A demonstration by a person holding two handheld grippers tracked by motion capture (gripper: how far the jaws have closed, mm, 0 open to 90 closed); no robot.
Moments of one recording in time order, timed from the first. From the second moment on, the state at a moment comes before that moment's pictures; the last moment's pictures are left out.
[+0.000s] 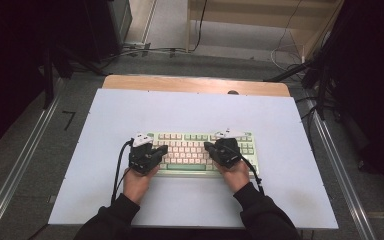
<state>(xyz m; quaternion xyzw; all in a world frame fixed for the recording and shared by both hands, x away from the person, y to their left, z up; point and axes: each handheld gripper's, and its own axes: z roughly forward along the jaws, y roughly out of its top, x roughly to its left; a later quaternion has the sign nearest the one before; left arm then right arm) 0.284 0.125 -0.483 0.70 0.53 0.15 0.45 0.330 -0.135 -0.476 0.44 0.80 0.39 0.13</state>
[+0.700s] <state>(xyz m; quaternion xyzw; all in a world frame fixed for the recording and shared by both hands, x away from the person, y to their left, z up) 0.285 0.125 -0.491 0.71 0.54 0.15 0.43 0.328 -0.135 -0.475 0.43 0.80 0.40 0.13</state>
